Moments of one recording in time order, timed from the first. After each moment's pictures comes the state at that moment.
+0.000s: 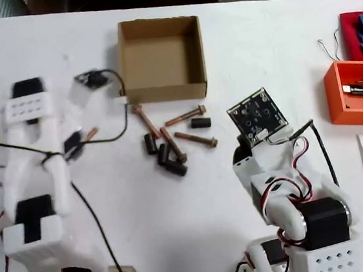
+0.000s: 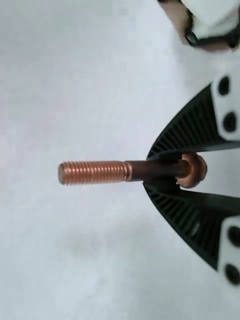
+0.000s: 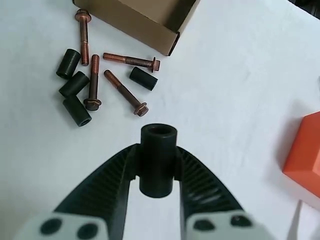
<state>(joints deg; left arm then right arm) -20.1 9.1 2.2 92.9 -63.7 -12.2 -66.9 35.1 86.2 21.7</state>
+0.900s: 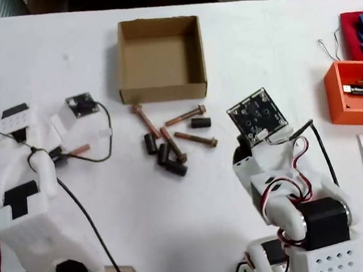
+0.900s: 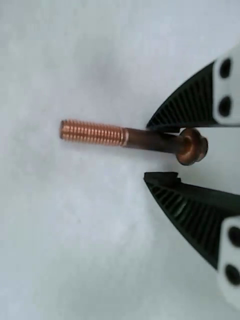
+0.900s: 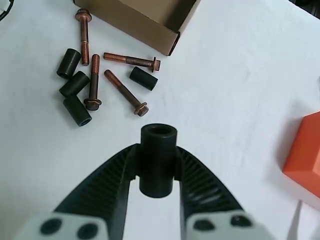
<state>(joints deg) -25.9 22.2 8.2 60.4 -76.6 -12.3 -66.9 35.1 86.2 21.7</state>
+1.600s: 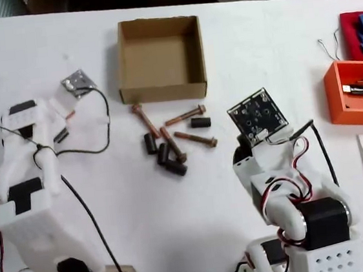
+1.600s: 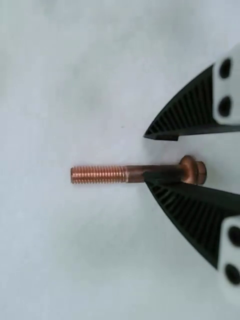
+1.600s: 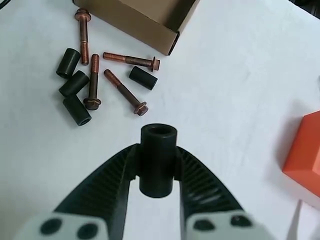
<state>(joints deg) -23.8 22.3 7.4 48.3 -61.8 -12.2 -66.9 35.1 86.2 21.7</state>
